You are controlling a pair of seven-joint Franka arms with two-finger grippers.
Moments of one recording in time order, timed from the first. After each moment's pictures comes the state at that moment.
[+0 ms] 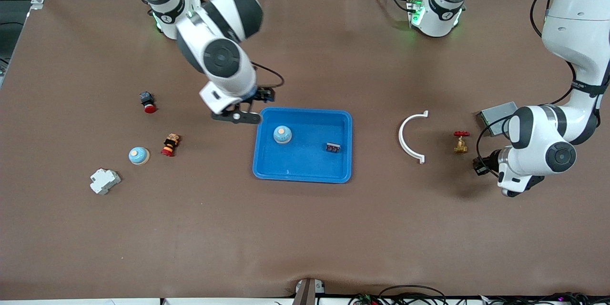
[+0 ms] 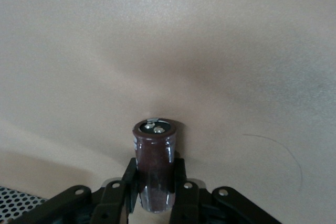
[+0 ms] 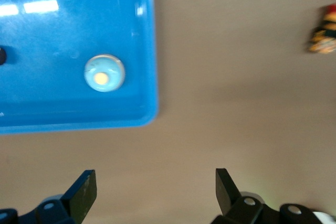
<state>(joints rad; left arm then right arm) 0.28 0.66 -0.21 -1.76 0.20 2.21 -0.53 0.37 0.26 0.24 -1.69 0.03 1.72 0.65</state>
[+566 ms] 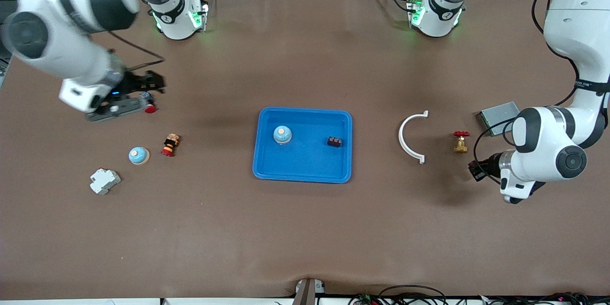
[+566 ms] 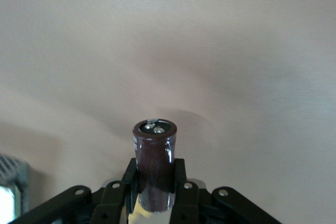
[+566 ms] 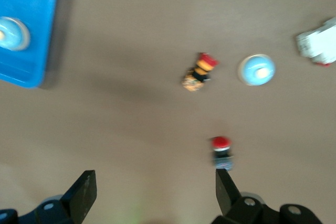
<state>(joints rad) 0.26 0.64 -0.27 -1.65 0.12 2.08 -0.67 -0.13 -0.04 0.21 -1.97 0.04 1.76 -0.26</state>
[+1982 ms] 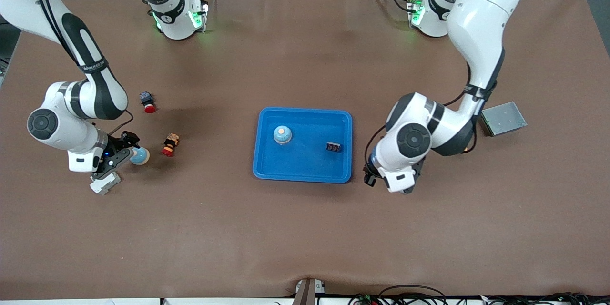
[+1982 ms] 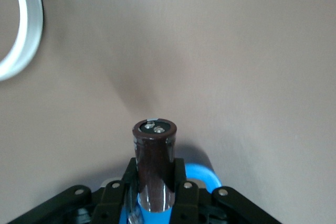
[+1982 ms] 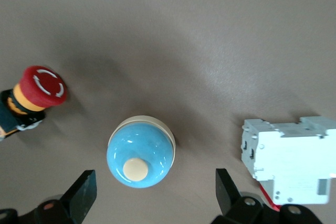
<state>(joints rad) -0.27 0.73 -0.29 -1.43 0.11 2.13 -1.68 -0.34 0.47 0.20 -2.03 -0.20 2.41 -0.74</state>
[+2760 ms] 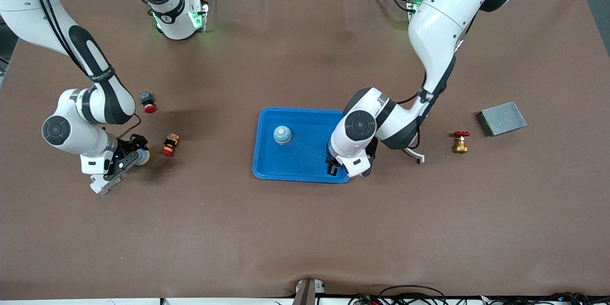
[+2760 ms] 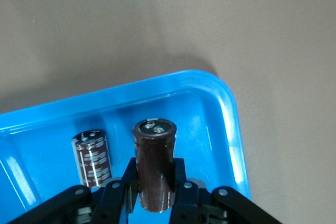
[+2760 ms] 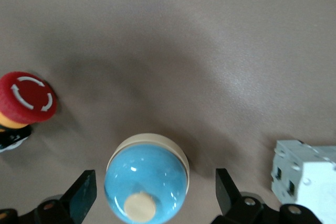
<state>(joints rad) -0.40 0.84 -0.29 -1.40 0.11 2.26 -1.93 -0.34 0.54 0.20 -2.03 -0.20 2.47 -0.74</state>
